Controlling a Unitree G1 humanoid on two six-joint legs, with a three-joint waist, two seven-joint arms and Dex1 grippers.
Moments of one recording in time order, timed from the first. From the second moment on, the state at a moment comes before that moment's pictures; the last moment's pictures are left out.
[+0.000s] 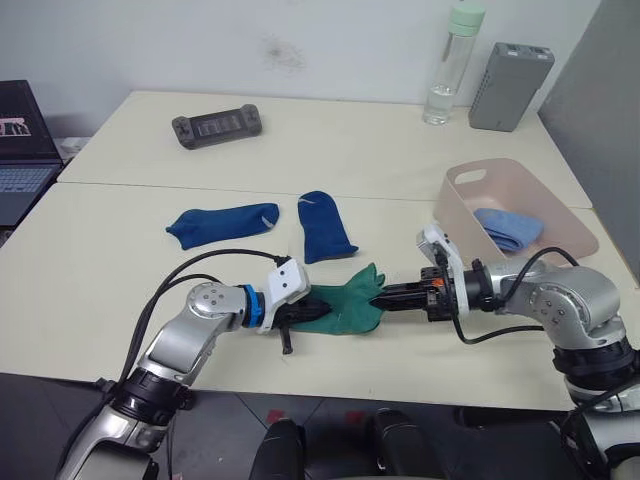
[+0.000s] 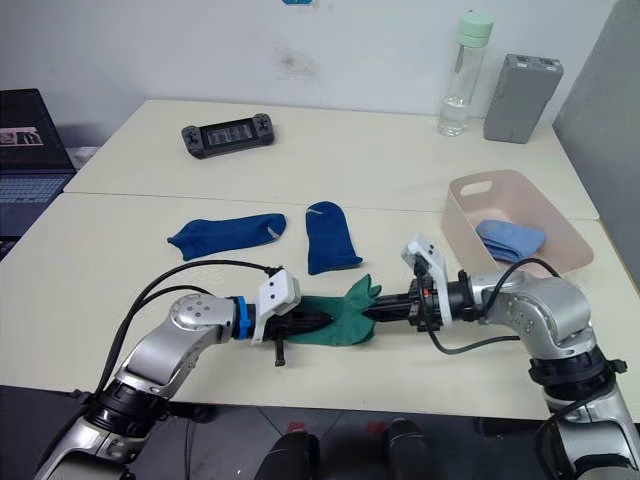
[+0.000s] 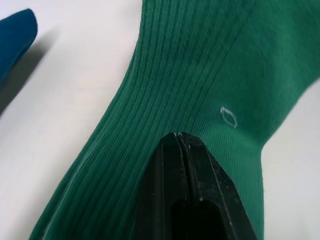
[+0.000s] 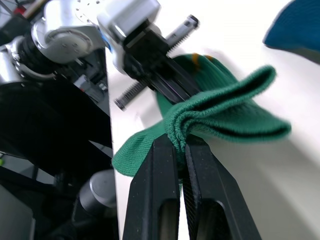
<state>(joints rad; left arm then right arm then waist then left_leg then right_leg) -0.35 0.60 -0.27 -0.06 -0.24 0.38 -1.04 -0.53 -0.58 0.10 -0.31 0.75 1.20 0.92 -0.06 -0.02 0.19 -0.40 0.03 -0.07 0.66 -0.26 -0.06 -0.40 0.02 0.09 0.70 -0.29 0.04</state>
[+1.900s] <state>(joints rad) -0.13 0.95 0.26 -0.31 -0.56 0.66 -1.06 -0.70 -0.26 0.24 -0.16 0.68 1.13 0.79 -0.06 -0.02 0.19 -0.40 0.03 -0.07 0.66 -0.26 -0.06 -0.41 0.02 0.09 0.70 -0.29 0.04</state>
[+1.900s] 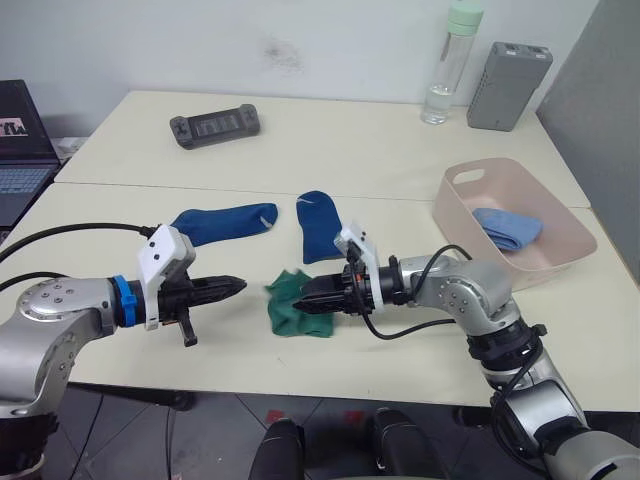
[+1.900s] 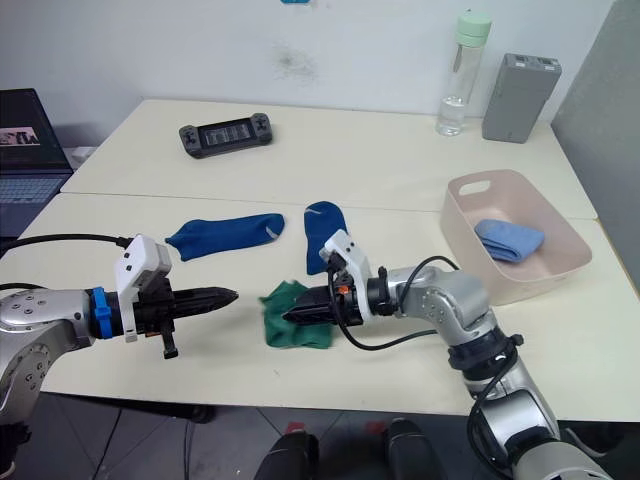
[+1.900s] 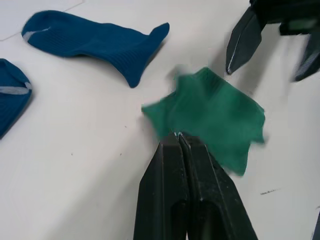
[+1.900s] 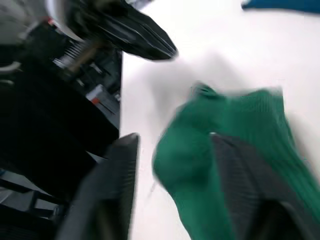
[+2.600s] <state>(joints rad) -0.21 0.82 -0.08 -0.14 -0.35 0.47 -1.04 -0.66 -0.38 0.20 -0.17 0.65 1.21 0.70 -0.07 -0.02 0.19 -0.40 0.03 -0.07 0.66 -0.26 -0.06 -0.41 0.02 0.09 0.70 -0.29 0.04</state>
